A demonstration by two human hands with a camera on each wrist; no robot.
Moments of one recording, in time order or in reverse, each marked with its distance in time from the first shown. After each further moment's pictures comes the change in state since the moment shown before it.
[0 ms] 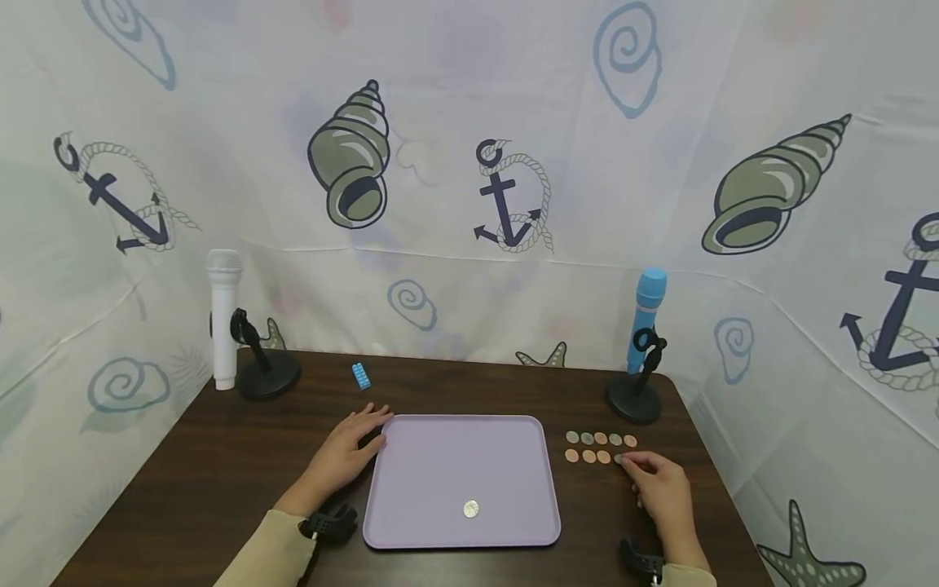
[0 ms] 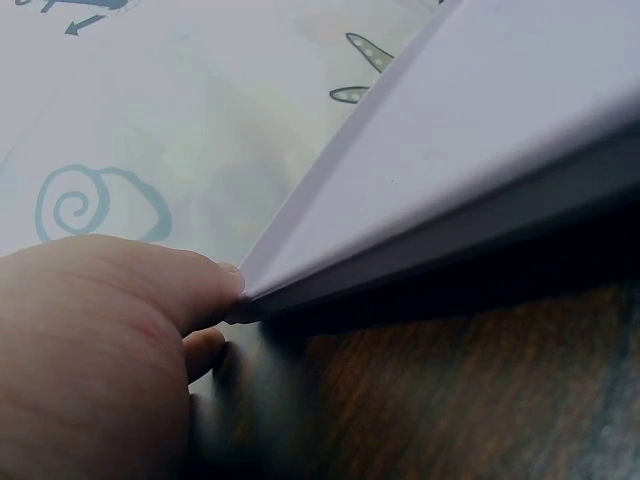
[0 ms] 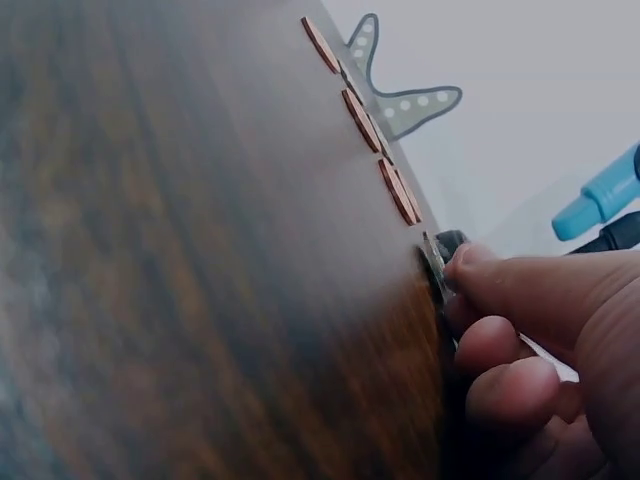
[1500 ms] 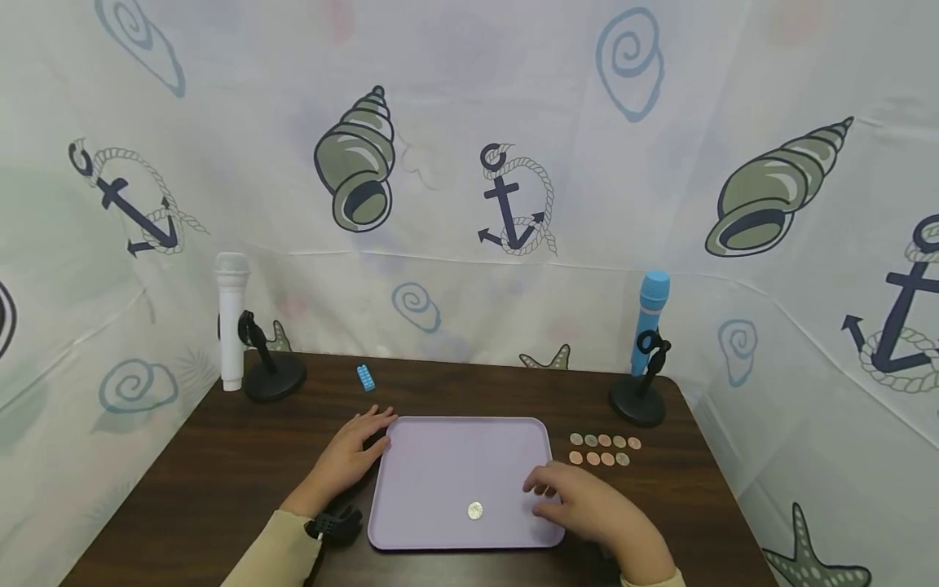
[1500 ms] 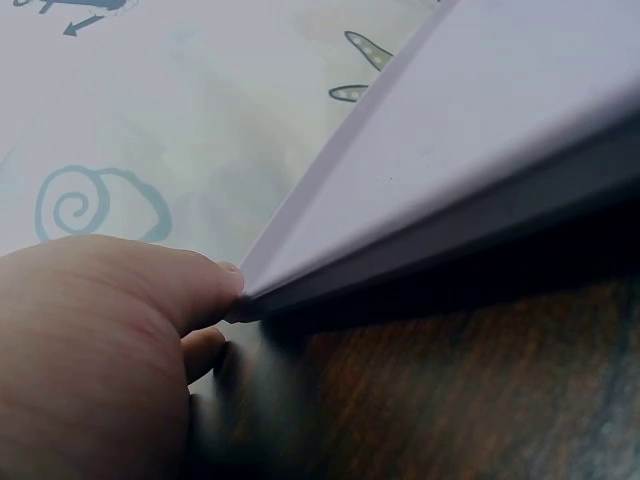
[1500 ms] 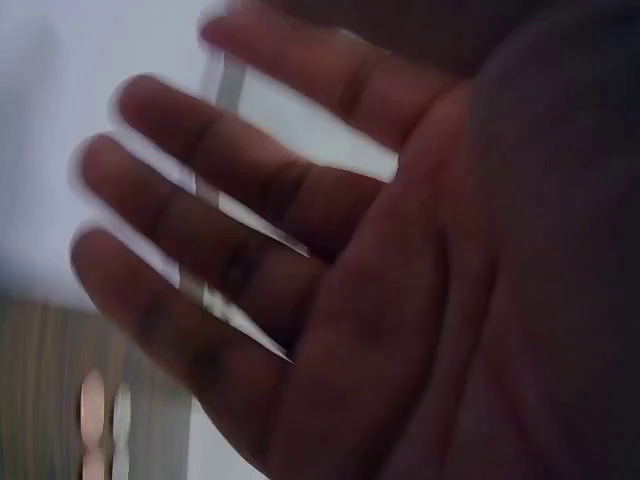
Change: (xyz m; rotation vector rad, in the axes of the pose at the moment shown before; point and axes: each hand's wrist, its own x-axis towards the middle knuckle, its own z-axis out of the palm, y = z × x) left_hand -0.002 0.001 0.001 -0.007 0.005 -0.026; right_hand -0.084 -0.126 0.043 -0.461 -0.621 -0.731
